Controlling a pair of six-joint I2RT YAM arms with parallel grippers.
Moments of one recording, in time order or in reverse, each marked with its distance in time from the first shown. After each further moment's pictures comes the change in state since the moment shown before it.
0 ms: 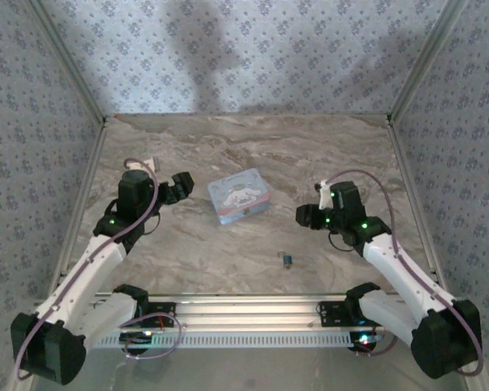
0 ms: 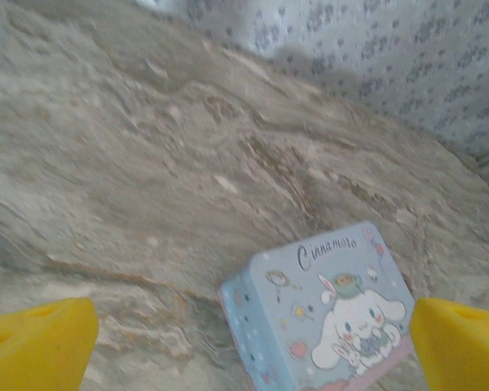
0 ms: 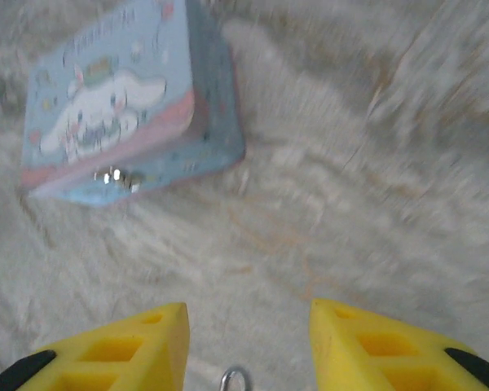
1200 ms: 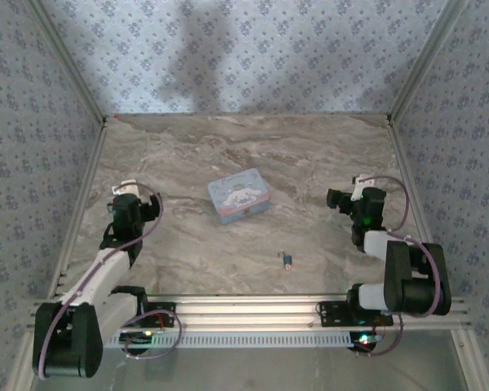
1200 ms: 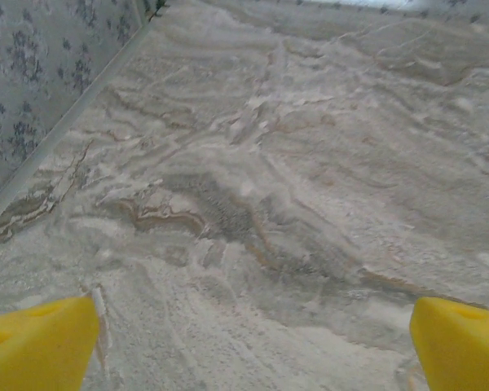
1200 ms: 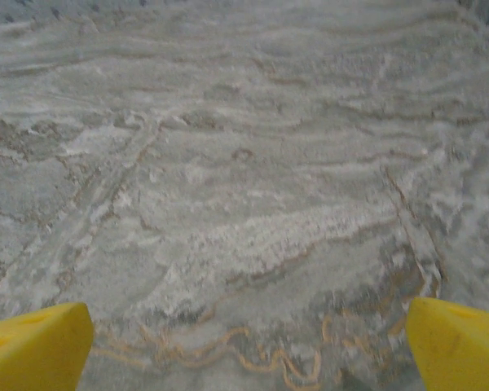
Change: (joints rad) left arm 0.257 0.074 -0.379 0.407 -0.255 0.389; right arm -0.411 0.422 -0.293 1.004 0.193 -0.310
